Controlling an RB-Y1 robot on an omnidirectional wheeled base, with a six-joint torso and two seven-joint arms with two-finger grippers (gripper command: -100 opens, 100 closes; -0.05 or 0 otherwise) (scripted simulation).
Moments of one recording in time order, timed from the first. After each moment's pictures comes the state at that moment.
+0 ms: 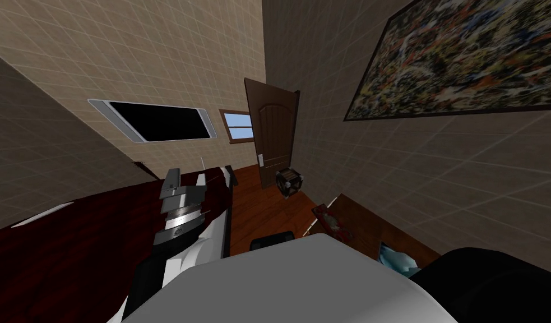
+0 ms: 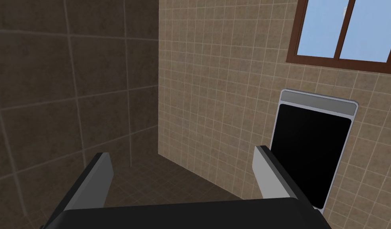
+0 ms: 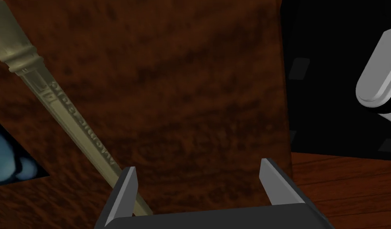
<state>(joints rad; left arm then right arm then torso) 0.53 0.02 0.00 -2.39 0.12 -0.42 -0.11 0.50 -0.81 0.57 -0.72 0.55 -0.24 0.33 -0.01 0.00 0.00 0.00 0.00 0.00</state>
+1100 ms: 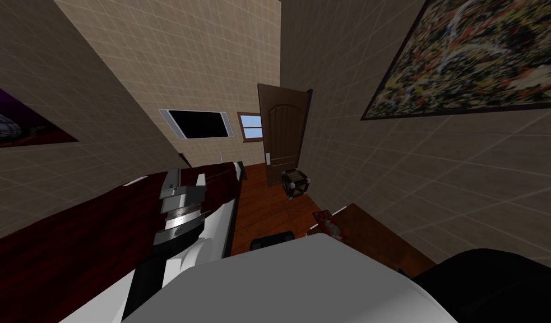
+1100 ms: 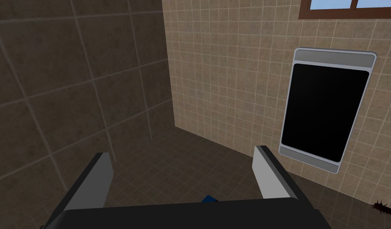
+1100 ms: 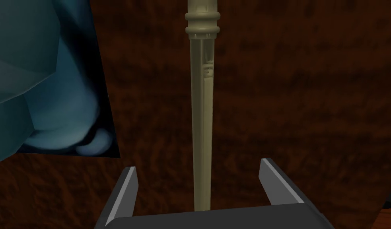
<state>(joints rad) 0.53 0.02 0.00 -2.39 0.12 -0.42 -0.11 0.40 -0.78 0.69 -0.52 0.56 -0.27 0.40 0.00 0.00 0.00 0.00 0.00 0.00</state>
